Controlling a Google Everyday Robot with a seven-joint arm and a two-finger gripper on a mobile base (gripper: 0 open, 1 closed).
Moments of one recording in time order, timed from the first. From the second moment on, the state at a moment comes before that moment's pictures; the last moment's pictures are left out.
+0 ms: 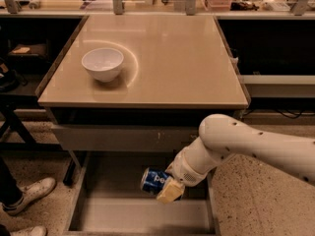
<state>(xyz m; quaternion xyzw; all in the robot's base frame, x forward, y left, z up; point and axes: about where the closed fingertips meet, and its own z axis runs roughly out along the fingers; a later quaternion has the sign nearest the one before) 0.410 -0.028 0.617 -0.58 0.76 0.26 0.13</state>
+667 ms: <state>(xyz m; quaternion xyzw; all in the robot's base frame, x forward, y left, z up) 0.410 0.023 0.528 -0.54 0.77 0.31 0.13</state>
